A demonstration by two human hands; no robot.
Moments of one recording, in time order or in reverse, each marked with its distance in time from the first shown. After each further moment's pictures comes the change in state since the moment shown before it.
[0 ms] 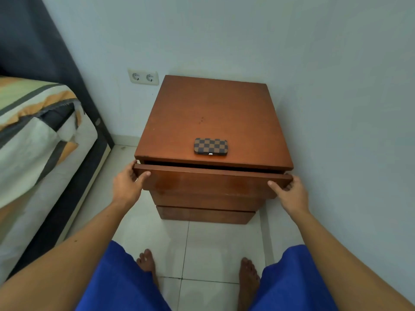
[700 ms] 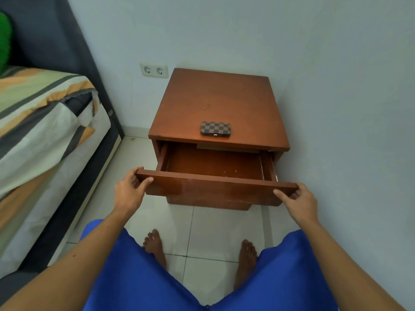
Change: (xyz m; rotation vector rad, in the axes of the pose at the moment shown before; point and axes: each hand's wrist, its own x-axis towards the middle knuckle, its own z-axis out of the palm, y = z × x) left_hand -0.105 -0.031 -0.035 -0.004 -0.004 -0.045; right_hand -0.104 0.023 -0.043 -0.023 -0.046 -0.011
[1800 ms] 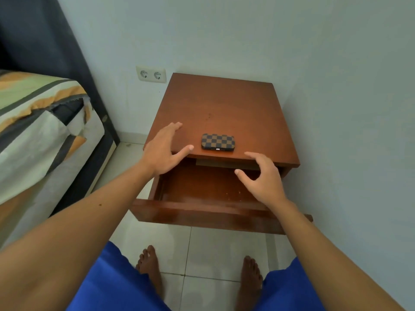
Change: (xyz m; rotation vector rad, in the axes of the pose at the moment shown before) left_hand 0.114 0.134 0.038 0.447 -0.180 0.558; right_hand 0.052 -0.127 0.078 -0.201 -0.117 -0.517
